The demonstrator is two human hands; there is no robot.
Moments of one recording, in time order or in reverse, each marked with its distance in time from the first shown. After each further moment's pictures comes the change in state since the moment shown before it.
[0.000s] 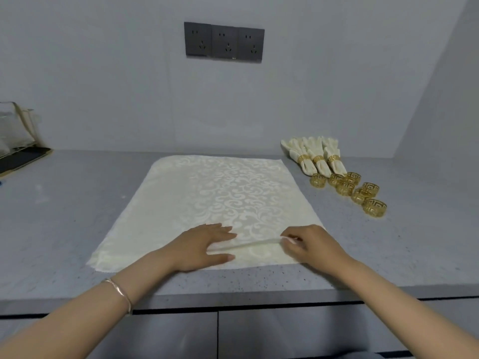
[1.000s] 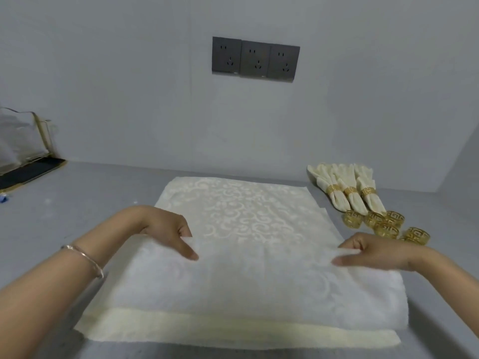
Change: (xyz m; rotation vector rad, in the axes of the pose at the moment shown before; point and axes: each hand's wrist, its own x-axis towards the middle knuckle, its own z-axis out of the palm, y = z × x) left_hand 0.036 -0.081 -0.139 -0.211 -0.487 -0.370; right_hand 0.095 0.051 -0.094 0.315 -0.677 0.252
